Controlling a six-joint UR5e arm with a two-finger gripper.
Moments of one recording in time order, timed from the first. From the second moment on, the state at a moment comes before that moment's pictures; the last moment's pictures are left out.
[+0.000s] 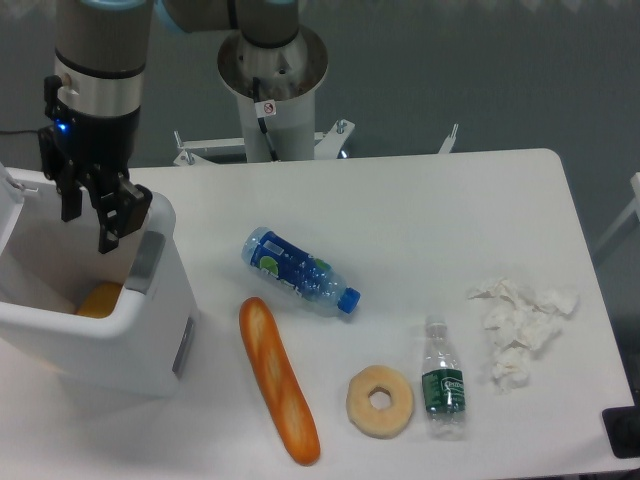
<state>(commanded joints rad) 2.17 -1.68 -1.42 -1.25 1.25 0.73</state>
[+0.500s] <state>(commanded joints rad) 2.54 -1.65 -1.46 -1.26 1.26 0.96</state>
